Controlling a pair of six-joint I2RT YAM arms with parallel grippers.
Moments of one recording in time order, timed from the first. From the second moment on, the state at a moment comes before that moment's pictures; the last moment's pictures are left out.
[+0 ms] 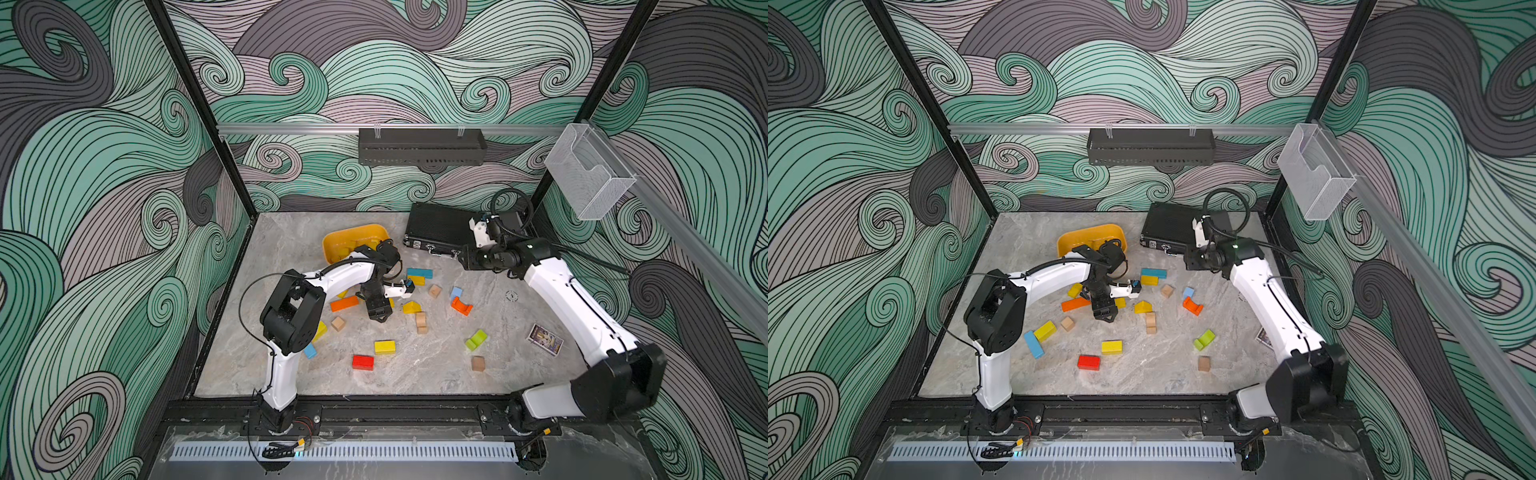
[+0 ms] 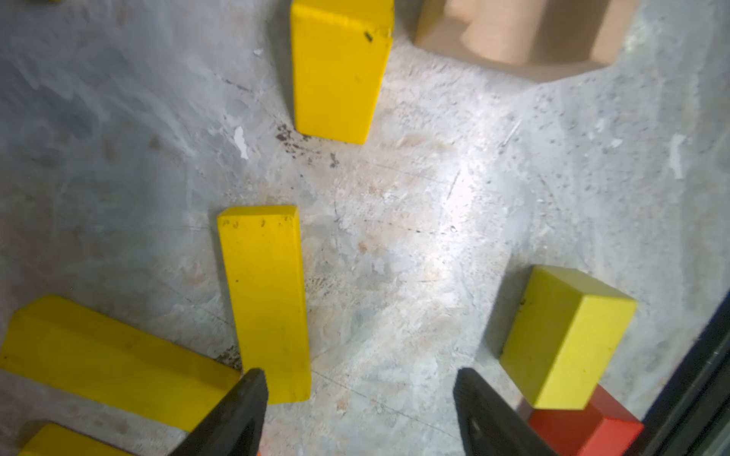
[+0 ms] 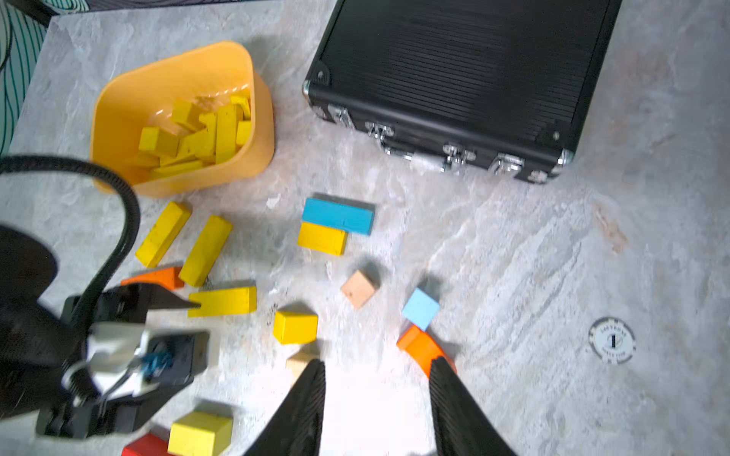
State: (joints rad) left arm -0.65 2.00 1.51 -1.03 0.12 0.69; right arm 0.28 1.35 1.30 -0.86 -0.09 0.19
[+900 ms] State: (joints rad) left arm -0.65 2.10 1.54 -0.93 0.02 0.69; right arm 0.28 1.02 0.99 -0.94 -0.14 0.25
